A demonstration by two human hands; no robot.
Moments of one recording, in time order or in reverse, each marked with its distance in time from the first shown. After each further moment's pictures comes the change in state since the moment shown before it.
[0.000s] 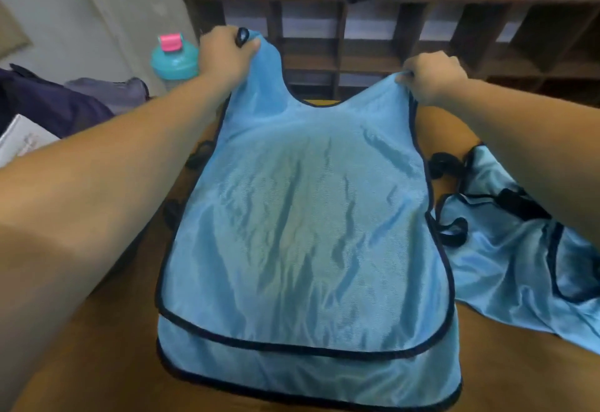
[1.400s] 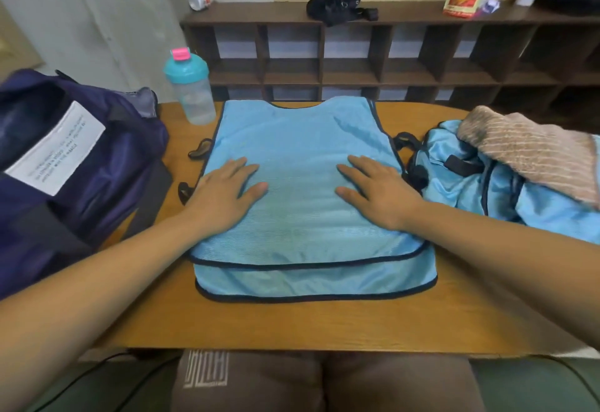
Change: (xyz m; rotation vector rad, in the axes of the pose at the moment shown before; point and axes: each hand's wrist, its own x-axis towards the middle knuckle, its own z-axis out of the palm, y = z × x) left_hand -0.275 -0.048 -0.057 0.254 -0.538 0.244; right_hand -0.263 -0.060 0.058 0.163 -0.133 -0.283
